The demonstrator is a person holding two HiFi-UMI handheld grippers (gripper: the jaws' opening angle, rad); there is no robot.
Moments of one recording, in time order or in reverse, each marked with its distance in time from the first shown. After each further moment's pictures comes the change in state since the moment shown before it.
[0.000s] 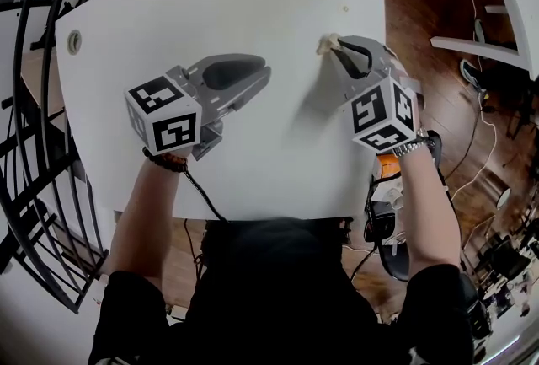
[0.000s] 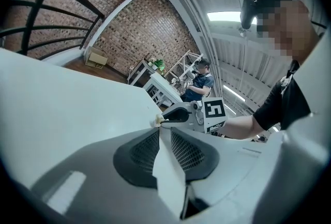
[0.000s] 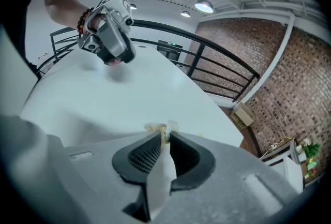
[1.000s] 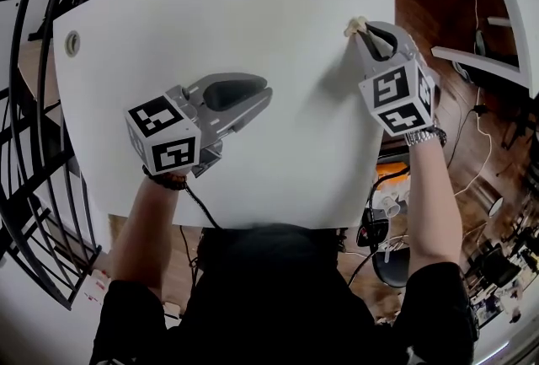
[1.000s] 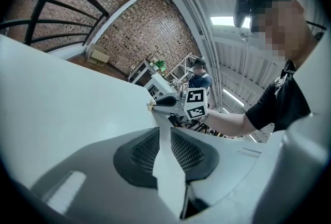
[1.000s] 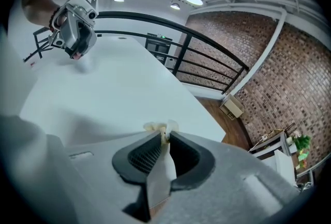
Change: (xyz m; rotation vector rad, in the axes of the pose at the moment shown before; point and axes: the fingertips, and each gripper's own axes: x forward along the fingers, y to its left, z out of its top) left arm 0.000 0.003 -0.005 -0.055 -0.002 -0.015; right arm 0.023 -0.076 -0.021 0.065 0.072 -0.086
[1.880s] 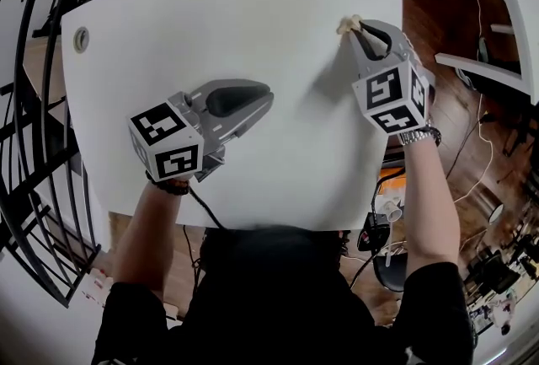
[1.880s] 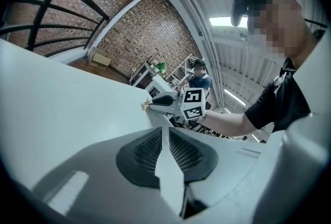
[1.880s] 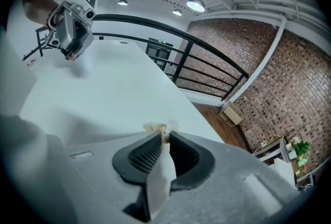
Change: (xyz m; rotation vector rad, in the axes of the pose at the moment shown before) left arm -0.021 -0.006 0.010 0.014 -0.018 0.023; right arm 0.005 0.003 0.039 -0.023 -0.062 -0.021
